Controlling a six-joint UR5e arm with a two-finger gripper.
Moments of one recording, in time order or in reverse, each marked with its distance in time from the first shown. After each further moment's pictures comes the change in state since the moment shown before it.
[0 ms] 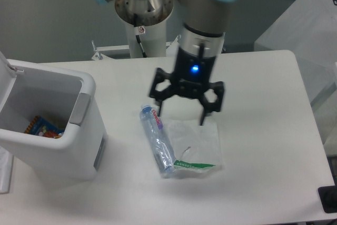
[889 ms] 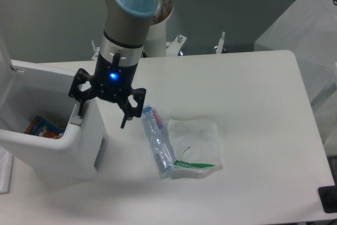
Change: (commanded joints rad) arm -0.301 0.078 -0.014 -0.003 -0.113 -0.441
